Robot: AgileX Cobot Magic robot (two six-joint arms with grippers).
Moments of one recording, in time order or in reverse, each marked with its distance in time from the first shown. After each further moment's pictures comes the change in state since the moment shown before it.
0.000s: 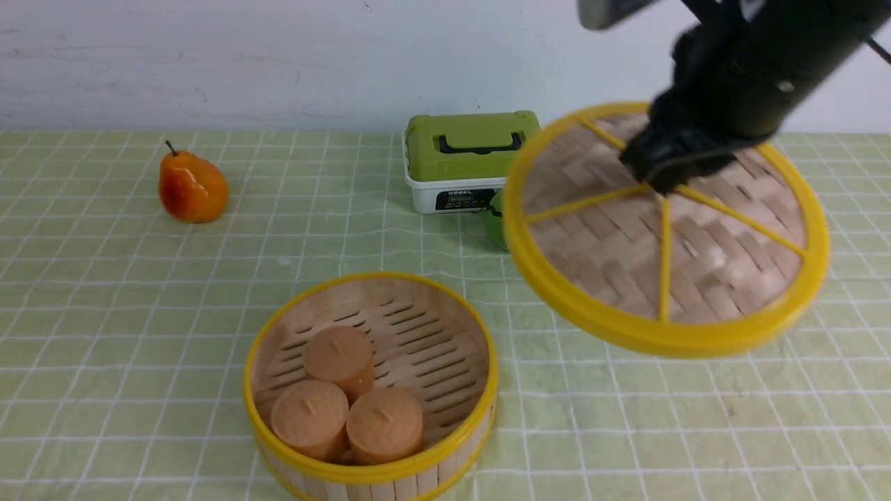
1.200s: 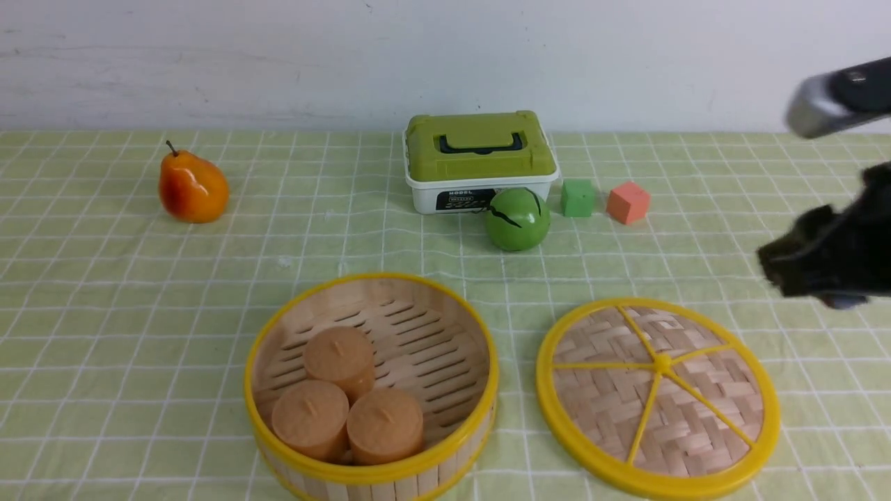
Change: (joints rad) right arm -0.118 -0.497 0.626 0.060 -0.453 0.087; left arm 0.000 0.000 0.000 0.000 0.000 0.000
